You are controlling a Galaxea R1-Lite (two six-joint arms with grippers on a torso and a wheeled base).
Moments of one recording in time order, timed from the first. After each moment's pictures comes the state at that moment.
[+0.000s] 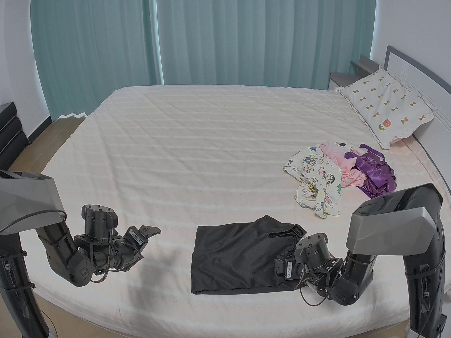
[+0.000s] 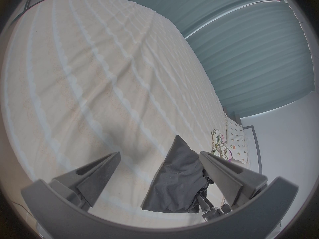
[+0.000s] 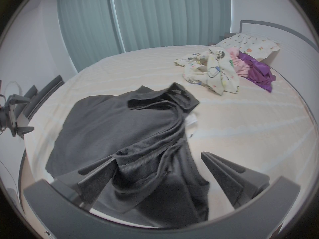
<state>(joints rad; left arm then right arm) -0.20 2.12 -0.44 -1.03 -0.15 -1.03 0.60 2.41 -0.59 -1.10 -0.40 0.41</state>
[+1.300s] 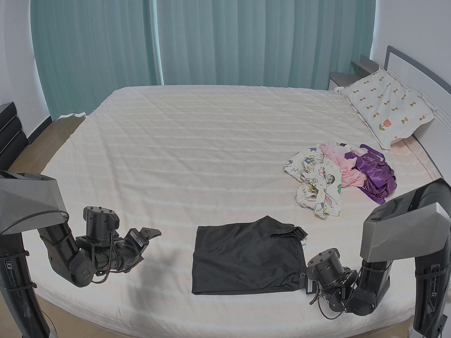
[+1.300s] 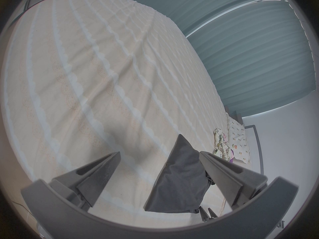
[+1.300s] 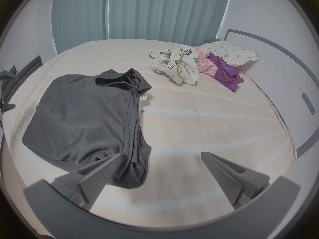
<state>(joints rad) -0.21 2.13 -0.44 -1.03 -0.15 -1.03 0.62 2.33 -0.38 -1.05 -0.61 0.42</state>
